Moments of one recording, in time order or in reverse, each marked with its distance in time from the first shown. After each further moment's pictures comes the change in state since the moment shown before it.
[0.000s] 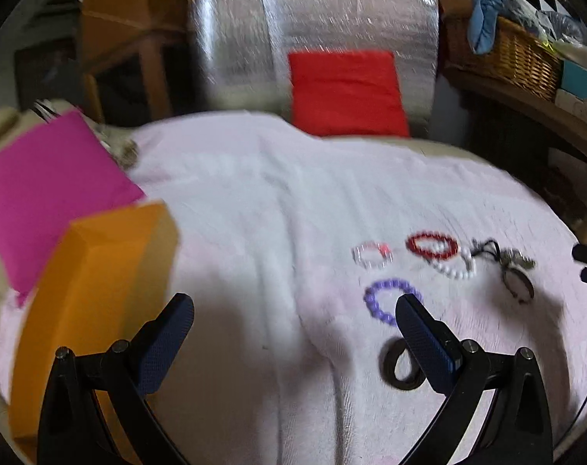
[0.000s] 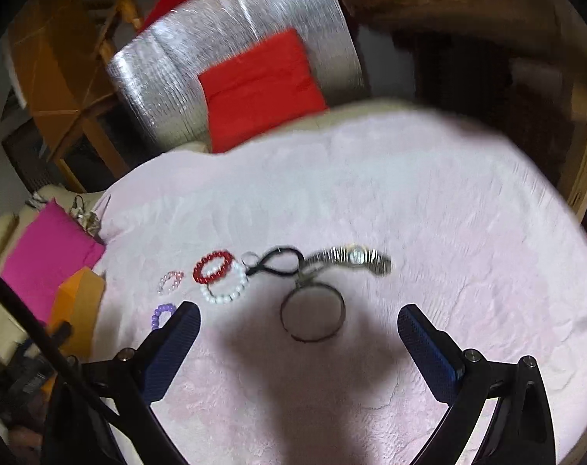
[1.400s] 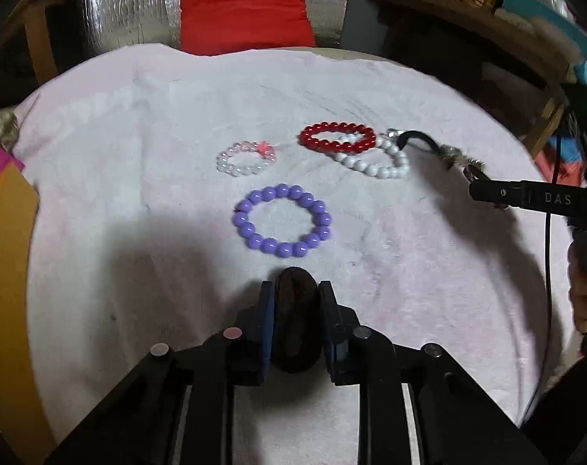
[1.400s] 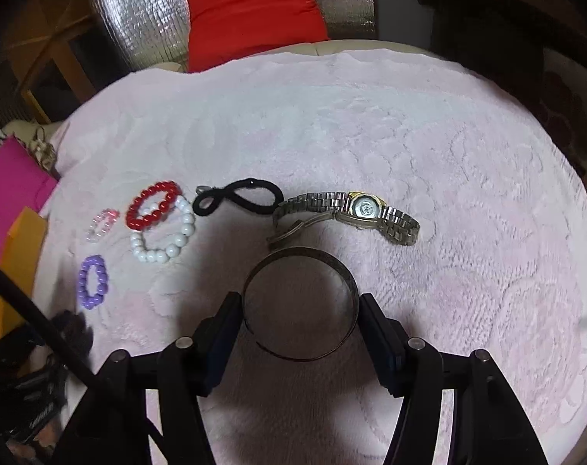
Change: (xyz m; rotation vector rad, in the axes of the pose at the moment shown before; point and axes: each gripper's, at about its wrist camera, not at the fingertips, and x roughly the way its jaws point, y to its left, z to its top) left arm 0.058 -0.066 -0.033 0.168 0.283 -0.287; right arm 0.073 0.020 -0.008 -0.160 0.190 -0.146
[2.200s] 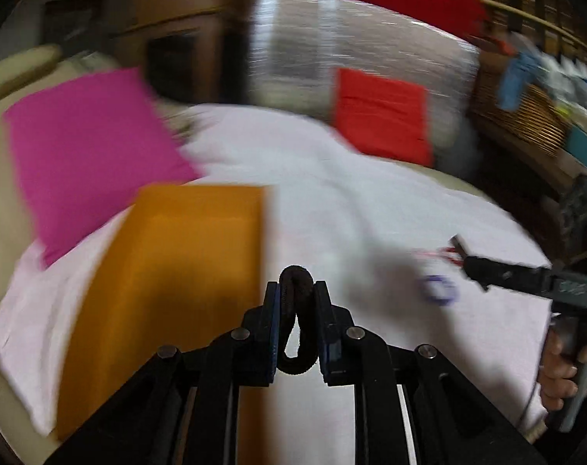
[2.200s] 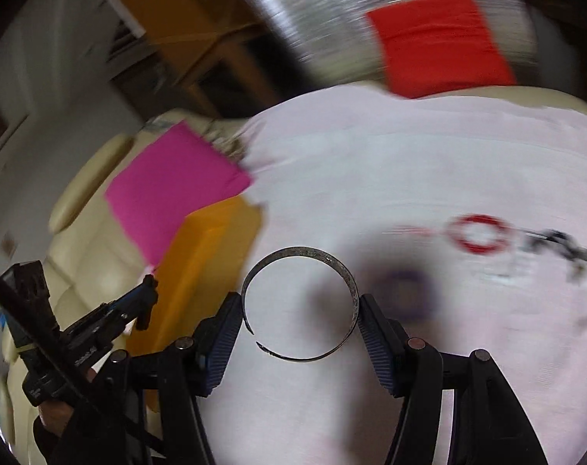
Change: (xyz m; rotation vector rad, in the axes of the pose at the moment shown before) left arm -0.177 0.164 -0.074 -0.365 -0.307 0.266; right arm -0.047 0.232 -0.025 -0.240 -0.065 0.570
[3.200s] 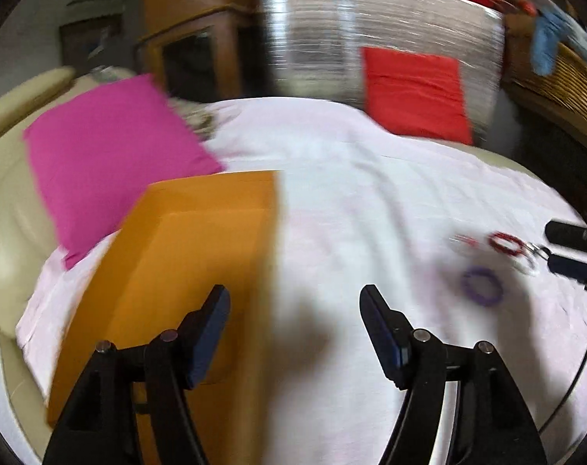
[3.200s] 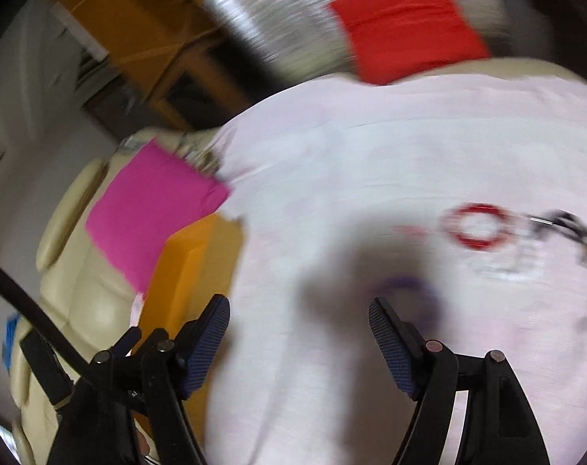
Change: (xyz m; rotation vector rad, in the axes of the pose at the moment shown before) left arm 0.044 -0.077 -0.006 0.118 0.010 0.142; right arm -0.041 -0.097 0.002 0.267 -0.069 -0.111
